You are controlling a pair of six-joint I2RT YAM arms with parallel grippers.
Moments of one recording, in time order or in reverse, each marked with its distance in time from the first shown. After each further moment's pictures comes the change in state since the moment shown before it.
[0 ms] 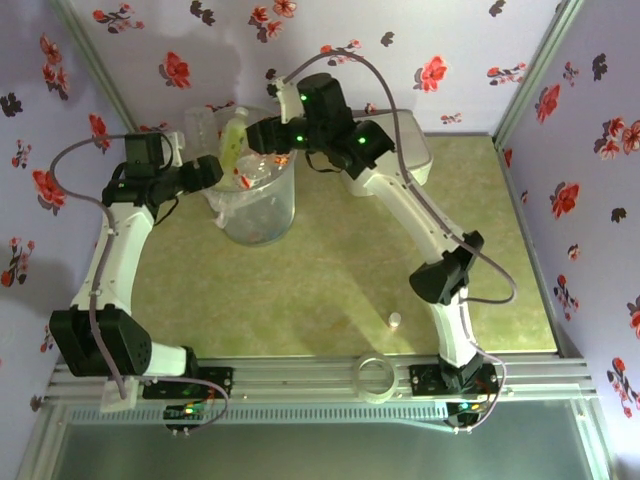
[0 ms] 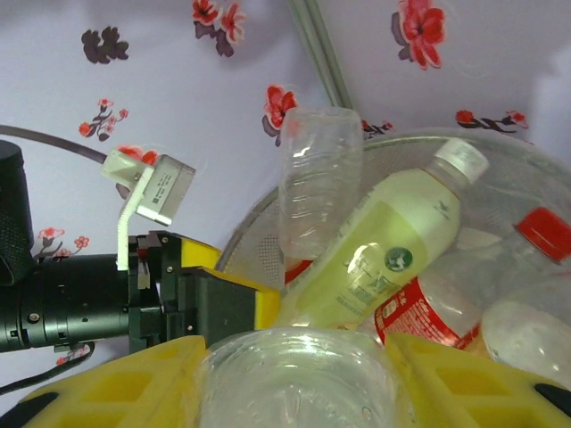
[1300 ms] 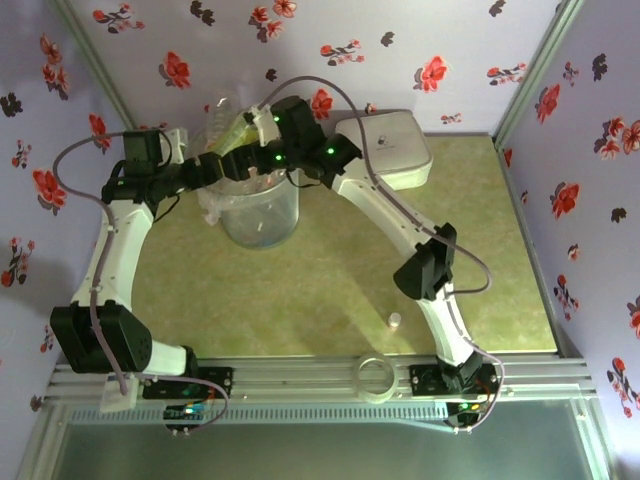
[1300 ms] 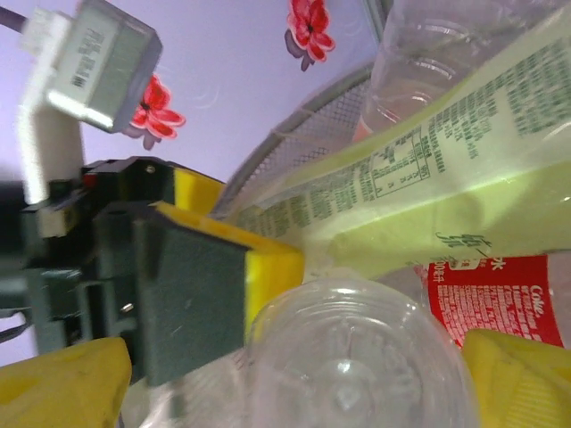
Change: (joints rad) left arm 0.006 0.016 0.022 0.020 0.105 -0.004; right arm 0.032 0.070 -0.089 0.064 -0.075 0.015
